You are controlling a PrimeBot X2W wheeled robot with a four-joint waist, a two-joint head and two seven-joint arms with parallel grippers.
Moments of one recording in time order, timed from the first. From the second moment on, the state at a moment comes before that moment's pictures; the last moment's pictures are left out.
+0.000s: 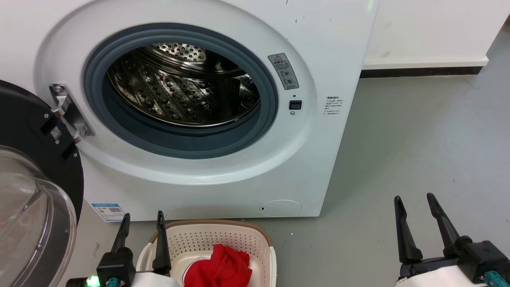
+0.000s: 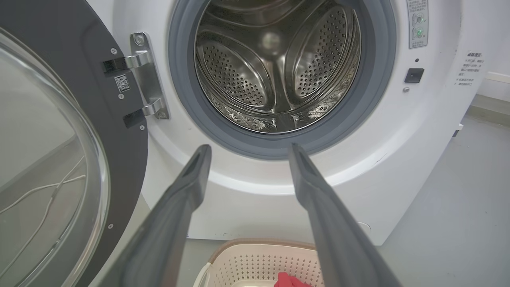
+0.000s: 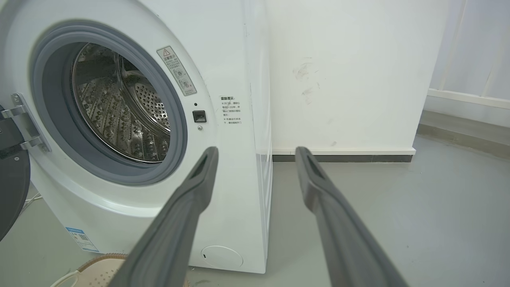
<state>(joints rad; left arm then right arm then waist) 0.08 0.05 -0.01 0.11 -0.06 0.06 -0.26 0.10 -0.05 0.01 0.00 0.11 0.13 -0.26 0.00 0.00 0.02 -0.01</state>
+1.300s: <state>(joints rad) 0.07 0.05 0.01 0.20 -0.36 0.03 -0.18 0.09 -0.06 0.01 0.10 0.43 0.13 -0.20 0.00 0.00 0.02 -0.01</state>
